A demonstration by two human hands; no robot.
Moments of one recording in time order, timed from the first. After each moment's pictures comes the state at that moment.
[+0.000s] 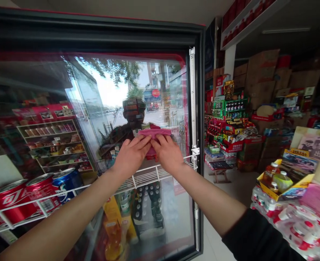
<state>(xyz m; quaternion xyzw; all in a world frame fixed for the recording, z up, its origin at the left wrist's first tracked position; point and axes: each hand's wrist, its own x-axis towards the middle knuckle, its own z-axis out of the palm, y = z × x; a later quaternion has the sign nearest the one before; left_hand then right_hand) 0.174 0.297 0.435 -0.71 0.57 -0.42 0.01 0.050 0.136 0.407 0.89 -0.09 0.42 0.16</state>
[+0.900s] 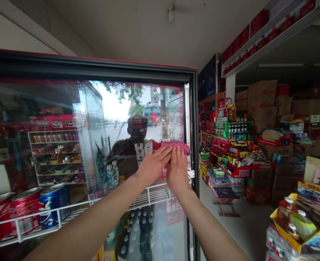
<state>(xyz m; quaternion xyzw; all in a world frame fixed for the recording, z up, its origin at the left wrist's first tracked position) 0.145 0.189 0.452 -0.65 0.59 -0.48 0.01 0.075 0.046 0.368 0.79 -0.13 0.59 0.01</state>
